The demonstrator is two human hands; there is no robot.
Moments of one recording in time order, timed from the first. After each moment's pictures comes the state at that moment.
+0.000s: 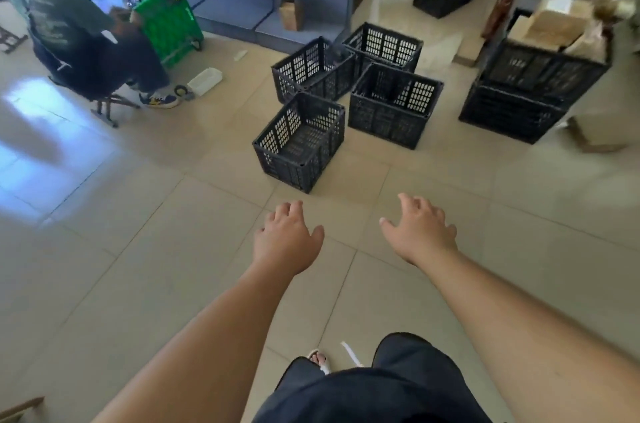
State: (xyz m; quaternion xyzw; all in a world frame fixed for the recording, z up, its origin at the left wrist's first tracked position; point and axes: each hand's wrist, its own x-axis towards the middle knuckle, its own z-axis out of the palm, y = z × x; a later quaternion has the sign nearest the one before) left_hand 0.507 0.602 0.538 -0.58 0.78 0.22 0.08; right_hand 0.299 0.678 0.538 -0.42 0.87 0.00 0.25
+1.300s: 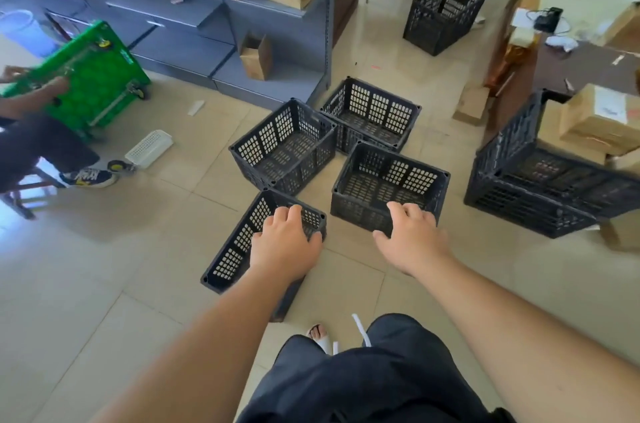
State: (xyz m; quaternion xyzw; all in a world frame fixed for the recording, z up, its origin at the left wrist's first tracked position) left_hand 0.138 -0.037 0.521 -0.55 0.79 0.24 0.10; right_hand -0.061 0.056 0.520 -0.45 0.86 0.05 0.23
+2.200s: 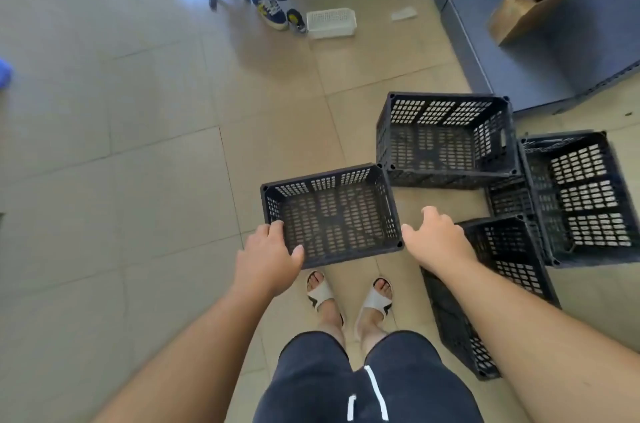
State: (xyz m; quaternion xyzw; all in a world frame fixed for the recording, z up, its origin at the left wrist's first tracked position) left_hand 0.214 -0.137 0.381 -0.85 0.39 0.35 0.07; right_hand -0.017 -0.281 0.388 -0.64 0.67 0.21 0.31
